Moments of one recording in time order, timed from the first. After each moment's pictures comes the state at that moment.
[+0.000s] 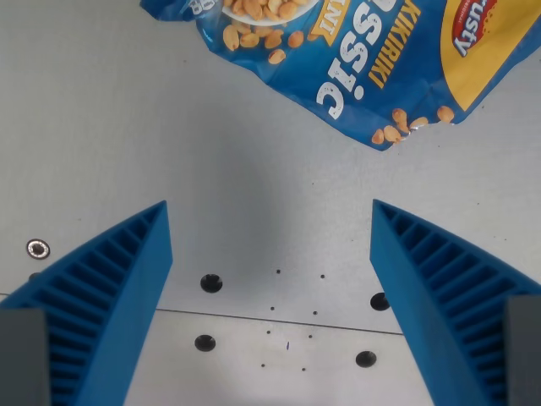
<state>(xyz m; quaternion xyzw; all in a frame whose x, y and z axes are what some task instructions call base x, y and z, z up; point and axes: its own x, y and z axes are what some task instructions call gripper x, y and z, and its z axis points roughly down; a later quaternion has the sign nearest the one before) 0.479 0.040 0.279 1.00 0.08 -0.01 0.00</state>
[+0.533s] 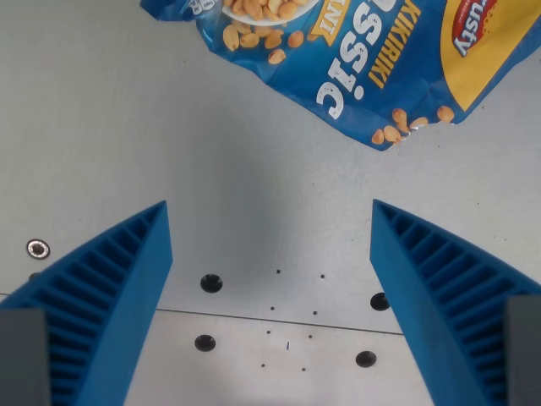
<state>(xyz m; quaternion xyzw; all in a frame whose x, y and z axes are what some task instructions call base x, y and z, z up) 0.479 0.040 0.279 1.00 0.08 -0.01 0.00</state>
